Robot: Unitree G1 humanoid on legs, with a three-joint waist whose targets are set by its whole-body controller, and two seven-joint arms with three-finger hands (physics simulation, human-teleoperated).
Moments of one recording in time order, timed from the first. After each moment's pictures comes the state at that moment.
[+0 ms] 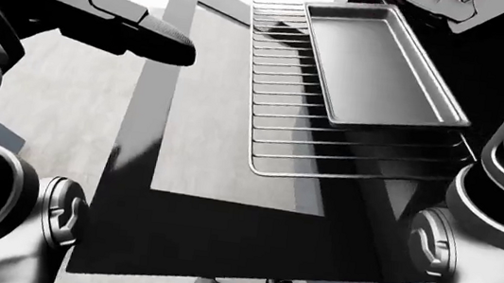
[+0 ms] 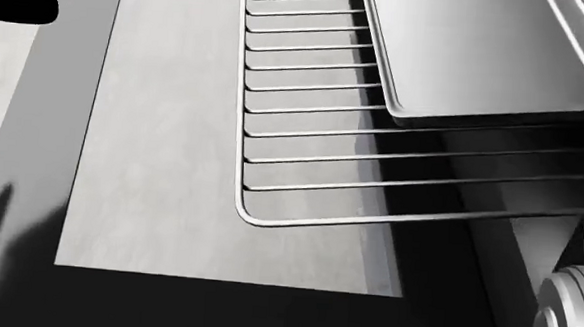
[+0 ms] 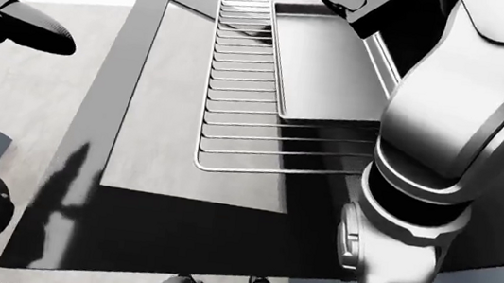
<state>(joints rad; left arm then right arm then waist) -1.20 0.56 0.29 -0.66 -0.32 1.61 -0.15 -1.24 -0.42 -0.09 -0.32 -0.83 0.84 0.88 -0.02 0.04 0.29</state>
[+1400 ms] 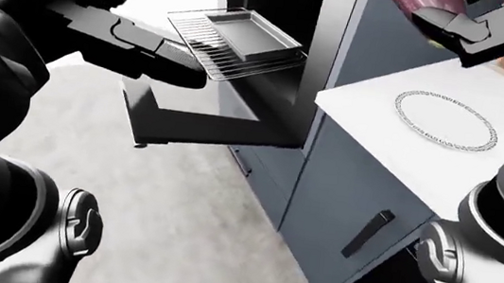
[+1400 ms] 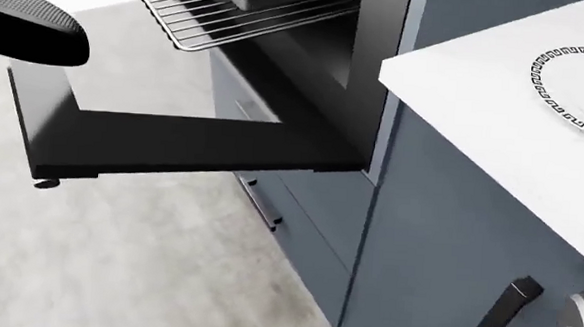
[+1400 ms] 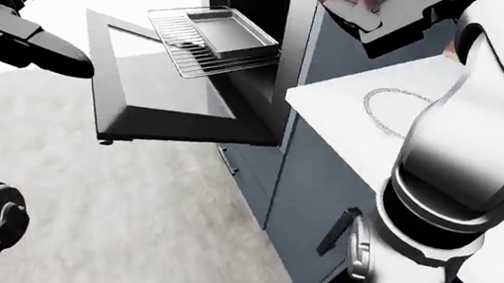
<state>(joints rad) -1.13 0.50 0.28 -0.72 -0.27 1.61 -0.17 -1.15 -0.46 -0.13 -0.43 -0.67 0.95 0.82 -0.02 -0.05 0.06</state>
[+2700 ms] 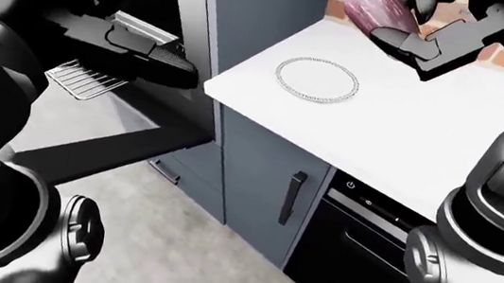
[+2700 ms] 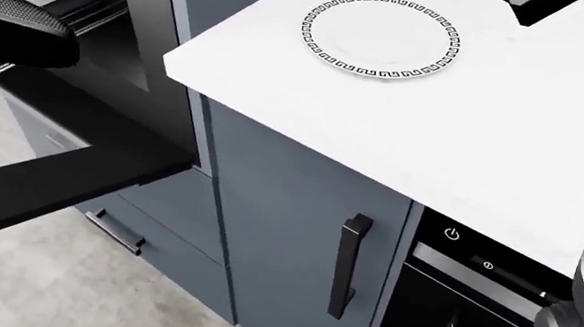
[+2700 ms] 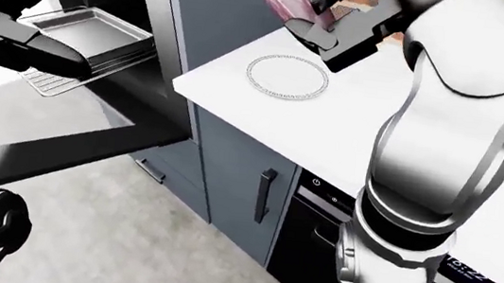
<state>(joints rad) -1.09 0.49 0.30 -0.73 -0.25 1.61 -0.17 -1.12 -0.40 -0.08 -0.45 -0.61 0.92 0.79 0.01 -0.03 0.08</state>
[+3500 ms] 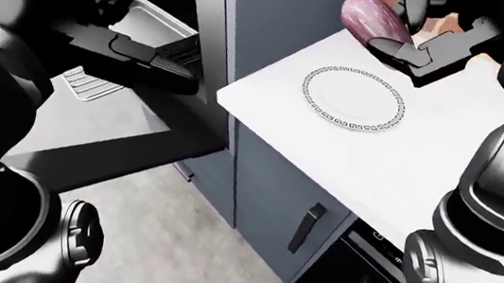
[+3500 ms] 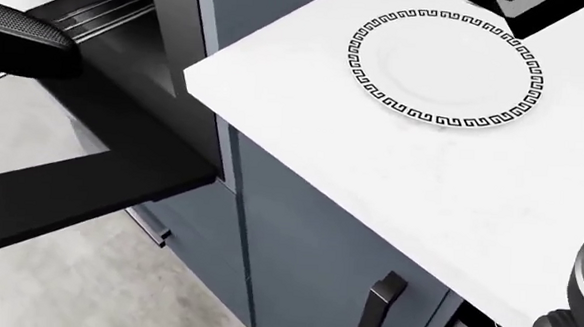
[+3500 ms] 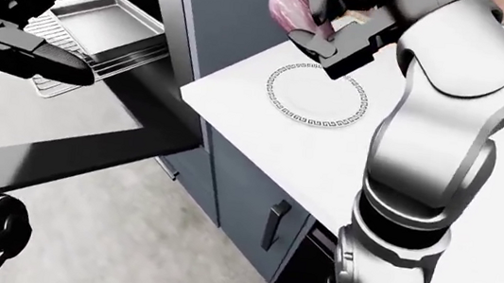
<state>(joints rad) -1.06 0.49 0.31 -0.72 -0.28 1.60 -0.15 -1.09 -0.40 -0.08 -0.41 -0.62 0.92 0.79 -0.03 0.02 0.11</state>
